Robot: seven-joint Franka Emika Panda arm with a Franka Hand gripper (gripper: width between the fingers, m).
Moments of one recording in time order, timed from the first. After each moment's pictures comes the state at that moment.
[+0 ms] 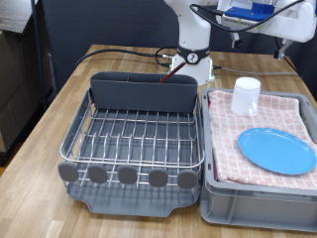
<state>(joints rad) 0.36 -0.23 -0.08 -2.35 -0.11 2.22 1.71</state>
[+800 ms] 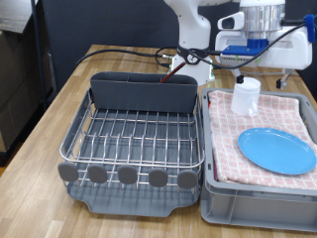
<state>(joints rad) 0.37 -0.10 -0.10 -2.52 0.12 2.68 1.53</state>
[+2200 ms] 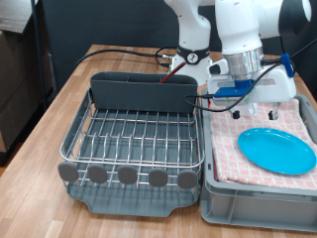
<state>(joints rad) 0.38 0.09 -0.04 -2.53 0.92 2.89 0.81</state>
